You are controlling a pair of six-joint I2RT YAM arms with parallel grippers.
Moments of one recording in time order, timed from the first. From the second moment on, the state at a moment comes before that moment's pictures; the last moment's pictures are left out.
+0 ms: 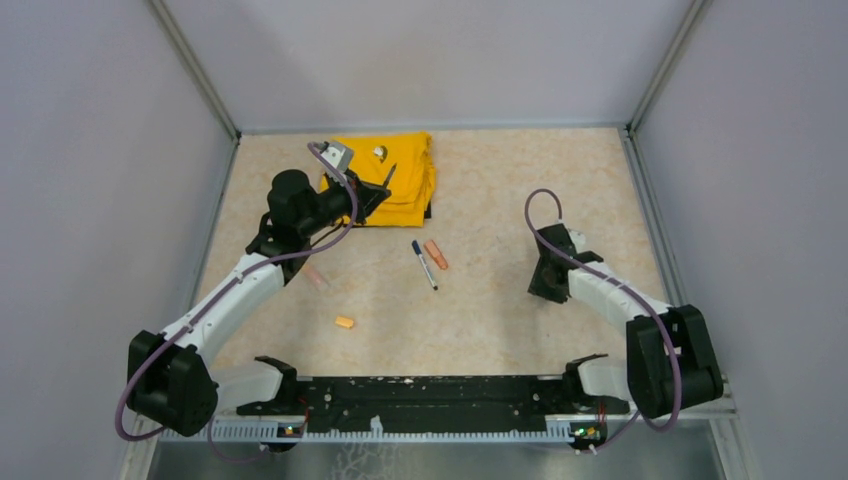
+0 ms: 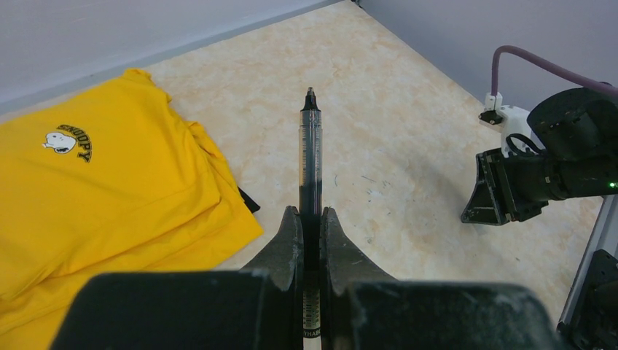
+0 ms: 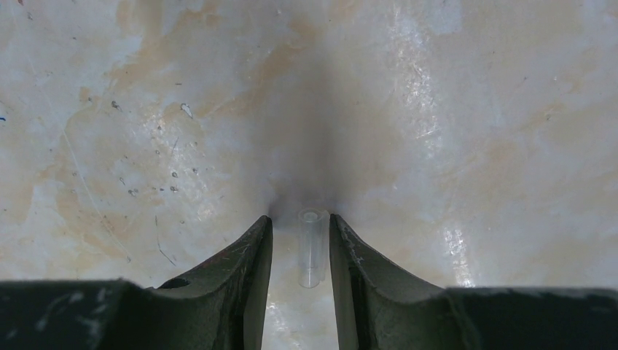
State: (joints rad) left arm -0.40 1.20 0.87 0.24 0.42 -0.19; right arm 0.25 1.25 0.59 -0.50 0.20 0.60
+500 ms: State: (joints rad) left arm -0.40 1.20 0.87 0.24 0.42 -0.19; right arm 0.29 1.29 0.62 -0.54 0.24 0.63
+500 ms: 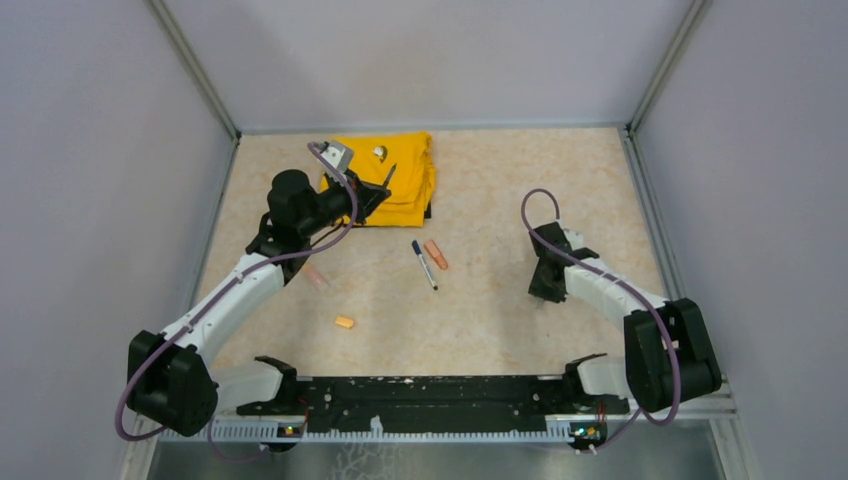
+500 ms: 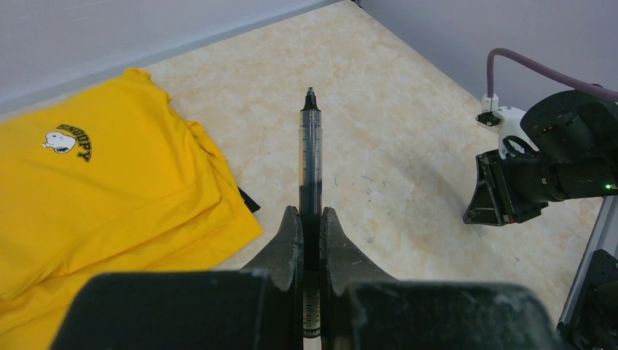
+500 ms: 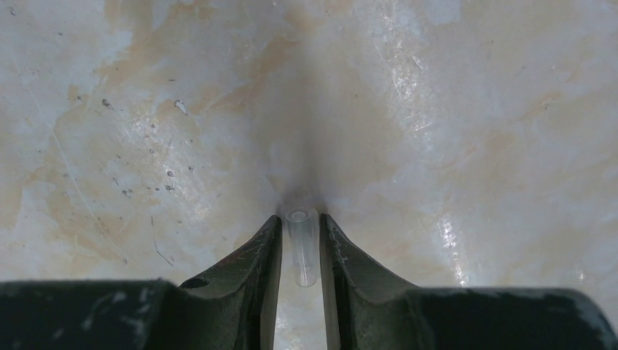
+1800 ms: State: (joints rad) left arm -0.46 1.21 0.87 0.25 0.46 -0.20; right arm 0.33 1.02 0.61 -0.41 -0.11 0.50
